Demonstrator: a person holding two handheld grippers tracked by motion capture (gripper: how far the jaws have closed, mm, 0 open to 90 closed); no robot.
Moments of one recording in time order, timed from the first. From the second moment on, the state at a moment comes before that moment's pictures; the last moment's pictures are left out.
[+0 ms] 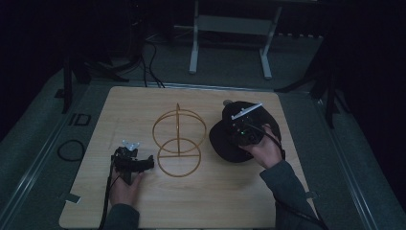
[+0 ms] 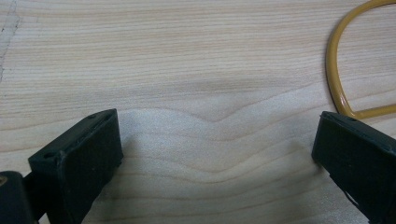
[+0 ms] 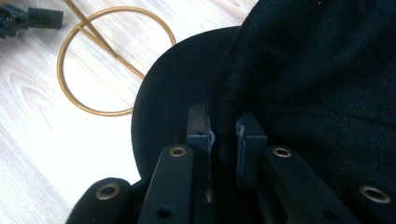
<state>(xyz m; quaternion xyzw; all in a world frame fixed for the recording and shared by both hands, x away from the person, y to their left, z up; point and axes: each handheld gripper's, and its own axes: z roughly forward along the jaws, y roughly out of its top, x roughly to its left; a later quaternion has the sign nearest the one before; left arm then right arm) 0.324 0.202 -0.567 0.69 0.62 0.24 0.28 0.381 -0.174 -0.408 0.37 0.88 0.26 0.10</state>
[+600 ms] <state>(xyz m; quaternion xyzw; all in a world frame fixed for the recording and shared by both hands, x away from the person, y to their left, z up) 0.324 0.202 -0.567 0.69 0.62 0.24 0.28 0.405 -0.170 -0.372 0.36 0.89 0.27 0.10</state>
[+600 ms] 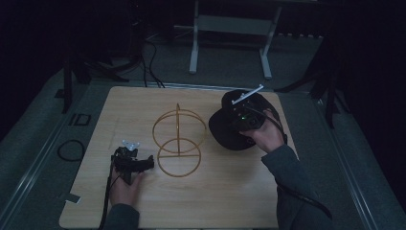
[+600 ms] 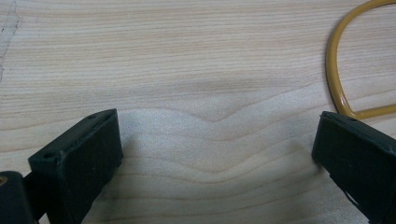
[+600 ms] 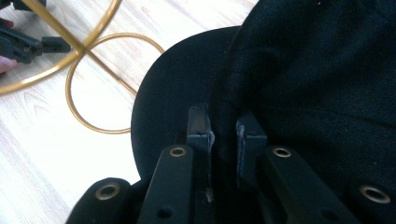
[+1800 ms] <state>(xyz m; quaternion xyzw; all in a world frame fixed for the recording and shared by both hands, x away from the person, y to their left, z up) 0.324 0.202 -0.567 0.69 0.62 0.24 0.28 0.411 -0.154 -0.277 0.33 0.90 0.27 0.12</state>
